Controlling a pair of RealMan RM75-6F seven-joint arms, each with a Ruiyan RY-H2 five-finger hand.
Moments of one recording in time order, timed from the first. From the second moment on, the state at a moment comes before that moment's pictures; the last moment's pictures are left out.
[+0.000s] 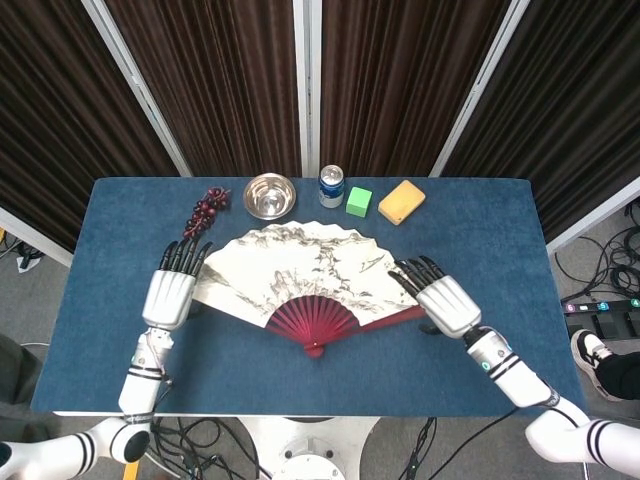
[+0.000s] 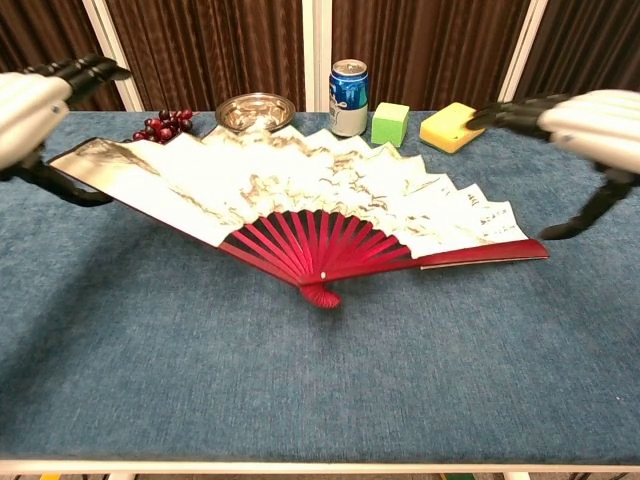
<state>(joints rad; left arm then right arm) -0.49 -1.65 -0.12 -1.35 1.32 1.37 0.37 0.61 -1.33 -0.03 -1.41 -1.54 1.14 -0.07</state>
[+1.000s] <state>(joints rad) -0.17 -1.24 -0.03 -1.57 1.34 1.55 0.14 0.17 -1.14 -0.03 -1.40 -1.46 1.54 0.27</state>
